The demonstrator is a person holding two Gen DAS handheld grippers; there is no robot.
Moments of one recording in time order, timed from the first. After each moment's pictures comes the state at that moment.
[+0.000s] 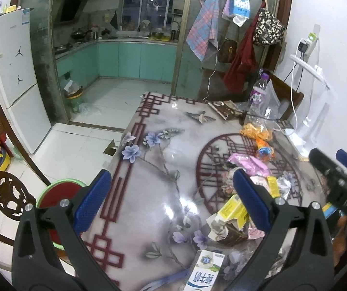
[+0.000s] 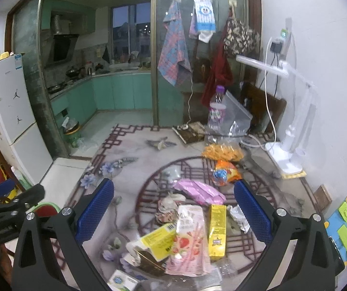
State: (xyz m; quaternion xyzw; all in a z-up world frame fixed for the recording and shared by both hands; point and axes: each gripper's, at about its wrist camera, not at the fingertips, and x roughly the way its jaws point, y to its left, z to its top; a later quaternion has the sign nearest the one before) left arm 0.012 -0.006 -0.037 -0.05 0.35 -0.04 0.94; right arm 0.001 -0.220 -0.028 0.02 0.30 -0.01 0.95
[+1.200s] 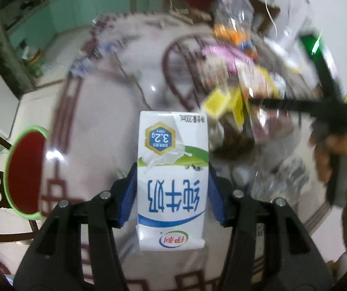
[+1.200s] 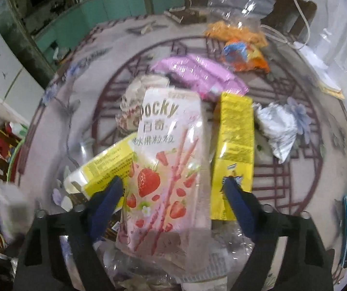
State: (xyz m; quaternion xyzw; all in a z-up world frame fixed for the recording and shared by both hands) left arm -0.003 -0.043 -0.153 0.02 0.51 -0.15 0.85; right arm 0.067 -0.262 -0.209 0.05 0.56 0.02 0.83
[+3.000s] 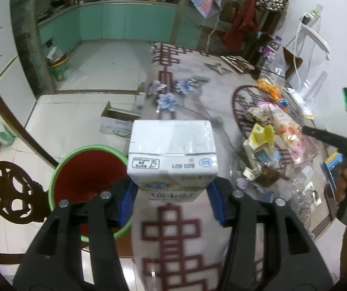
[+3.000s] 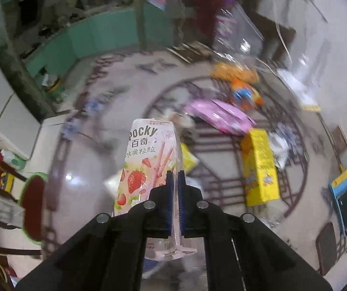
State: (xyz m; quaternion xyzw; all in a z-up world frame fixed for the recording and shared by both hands) left arm 0.030 0.160 -0.115 -0.04 0.45 -0.12 0.88; right arm 0.059 -0.157 -0.118 0.05 0.49 -0.05 0.87
